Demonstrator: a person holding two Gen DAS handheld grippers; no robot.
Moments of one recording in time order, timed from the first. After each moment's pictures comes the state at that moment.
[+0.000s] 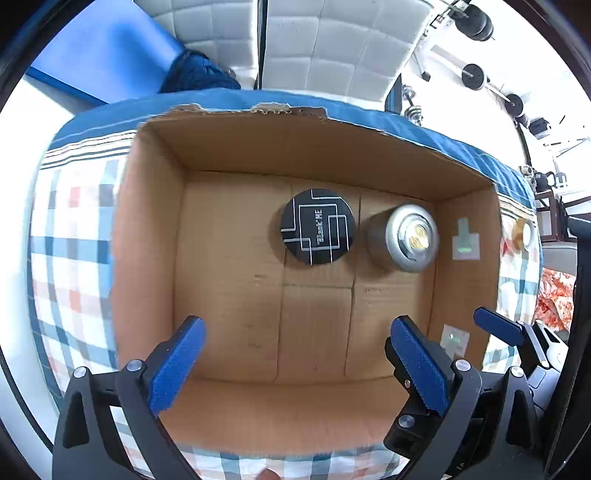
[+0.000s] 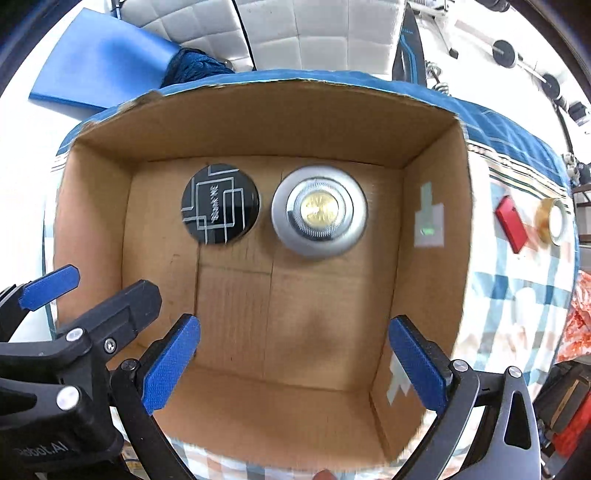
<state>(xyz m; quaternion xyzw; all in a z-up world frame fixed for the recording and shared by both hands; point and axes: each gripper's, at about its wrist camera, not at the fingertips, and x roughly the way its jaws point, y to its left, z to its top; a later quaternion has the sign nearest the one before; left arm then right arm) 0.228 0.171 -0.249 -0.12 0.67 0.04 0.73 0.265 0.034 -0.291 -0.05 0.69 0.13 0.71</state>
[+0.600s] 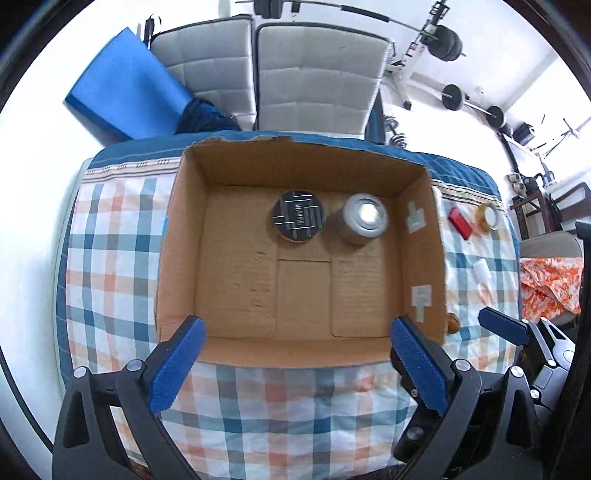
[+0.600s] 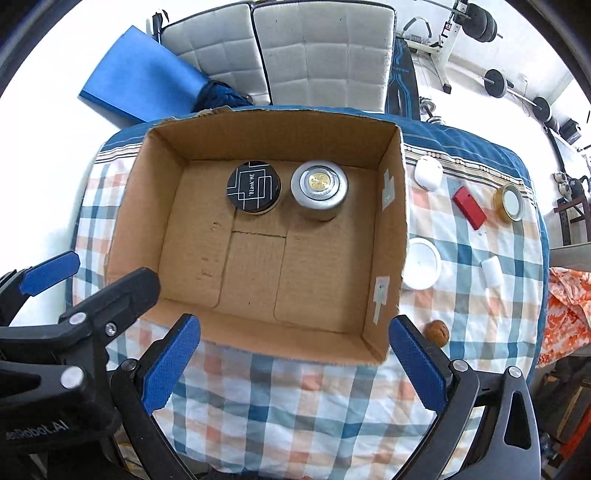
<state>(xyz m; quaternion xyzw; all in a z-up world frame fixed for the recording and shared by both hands) 0.157 0.131 -0.187 -0.08 0.61 0.04 0.79 0.178 0.010 -0.216 -0.04 0.63 0.15 0.76</state>
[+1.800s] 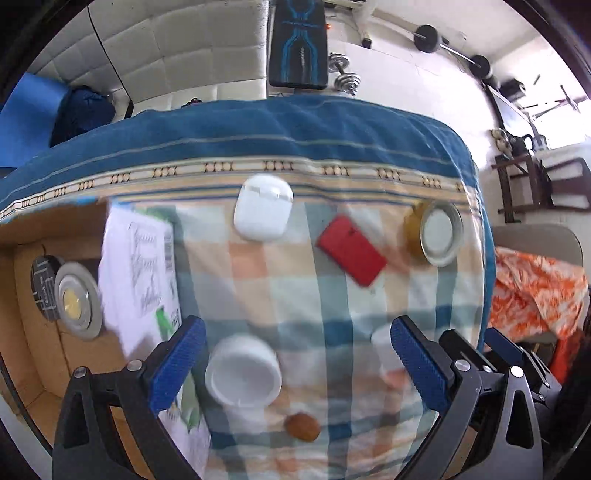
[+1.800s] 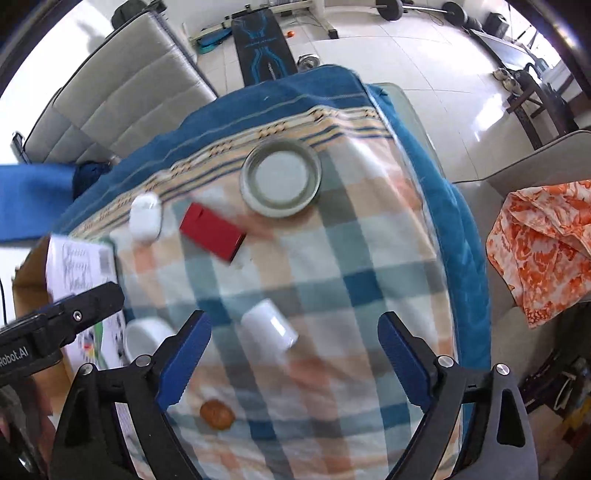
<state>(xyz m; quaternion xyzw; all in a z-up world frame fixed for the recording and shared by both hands) 0.367 -0.097 -0.320 -0.10 0.69 -0.02 0.71 0.350 -0.316 -0.340 0.11 0.67 0.01 0.74</state>
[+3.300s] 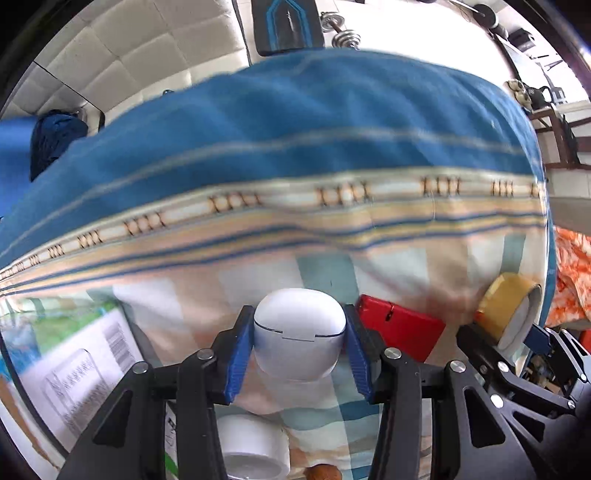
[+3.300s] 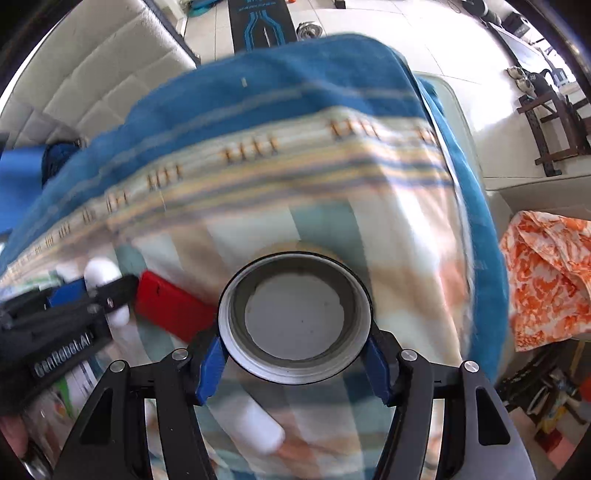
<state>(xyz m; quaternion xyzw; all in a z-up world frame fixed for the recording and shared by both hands) 0.428 -0.126 -0.408 -0.01 0.75 -0.03 0.66 0.427 -0.302 -0.418 0.04 0.73 0.02 0.68</state>
